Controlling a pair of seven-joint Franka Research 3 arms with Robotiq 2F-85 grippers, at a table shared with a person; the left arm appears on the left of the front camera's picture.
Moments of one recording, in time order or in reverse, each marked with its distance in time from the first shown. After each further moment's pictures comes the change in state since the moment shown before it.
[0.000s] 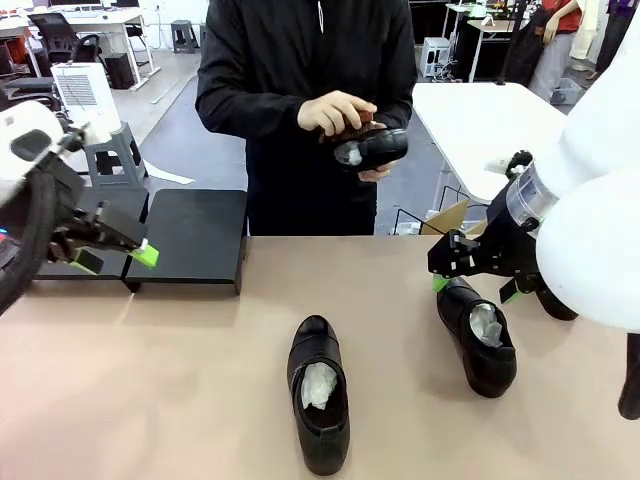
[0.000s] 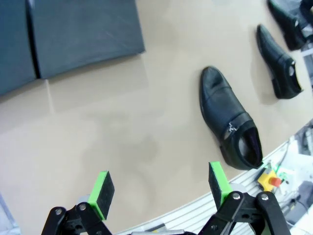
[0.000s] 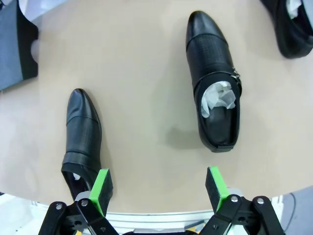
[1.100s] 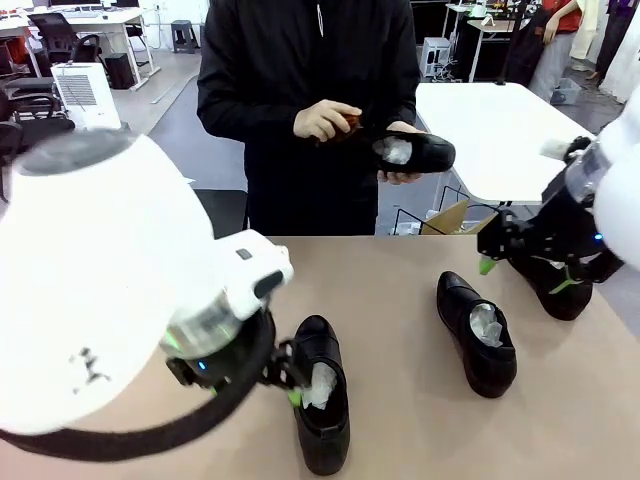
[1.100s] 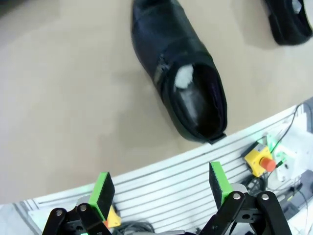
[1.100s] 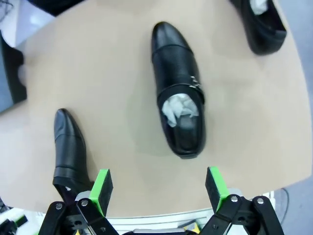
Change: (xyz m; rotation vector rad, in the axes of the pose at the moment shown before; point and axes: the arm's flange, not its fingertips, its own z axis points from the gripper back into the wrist) left arm -0.092 -0.174 -0.101 0.099 0.222 0.029; right arm 0.030 -0.058 0.017 -0.020 0.002 -0.104
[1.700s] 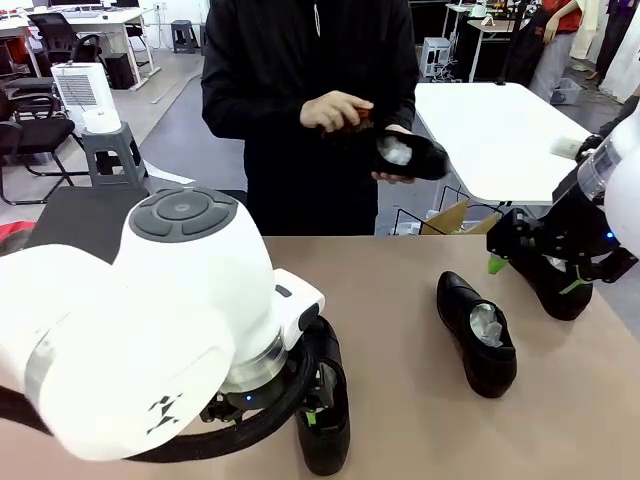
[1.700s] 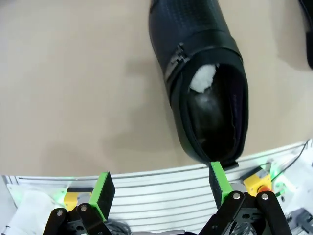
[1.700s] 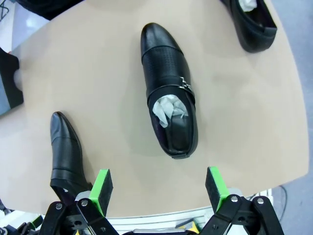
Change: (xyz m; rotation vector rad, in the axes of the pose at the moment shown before) left arm -0.002 -0.022 -0.047 0.109 0.010 0.210; right arm 0.003 -0.007 0.001 -0.009 0.003 -0.015
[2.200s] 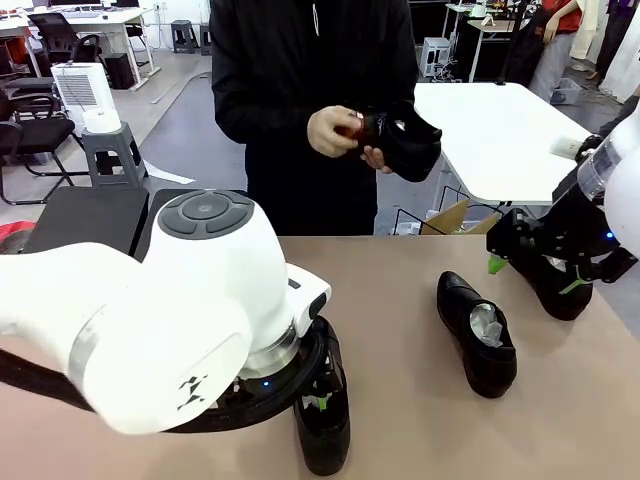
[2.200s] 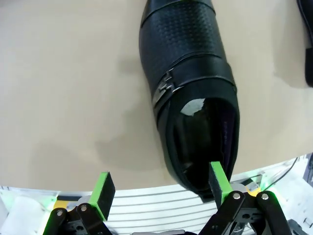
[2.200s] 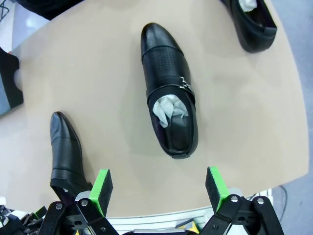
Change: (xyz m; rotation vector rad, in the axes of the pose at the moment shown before) left arm 0.020 -0.013 -0.018 -0.026 0.000 0.032; right arm 0.000 0.000 0.000 0.000 0.000 0.000
